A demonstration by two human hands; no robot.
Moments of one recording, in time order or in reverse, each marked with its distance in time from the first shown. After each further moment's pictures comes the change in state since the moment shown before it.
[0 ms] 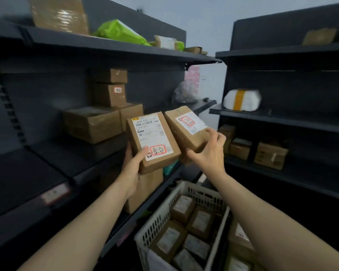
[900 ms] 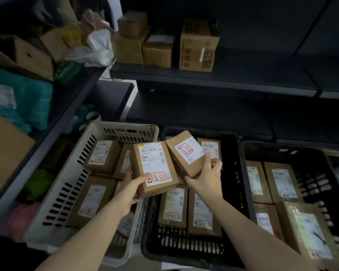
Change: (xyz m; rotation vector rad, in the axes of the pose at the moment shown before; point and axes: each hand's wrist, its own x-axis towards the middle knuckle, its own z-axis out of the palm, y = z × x) left_hand 0.036 -0.381 0.176 0.455 -0.277 -0.851; right_hand -0.153 0.395 -0.064 -0.392 -0.149 0.823
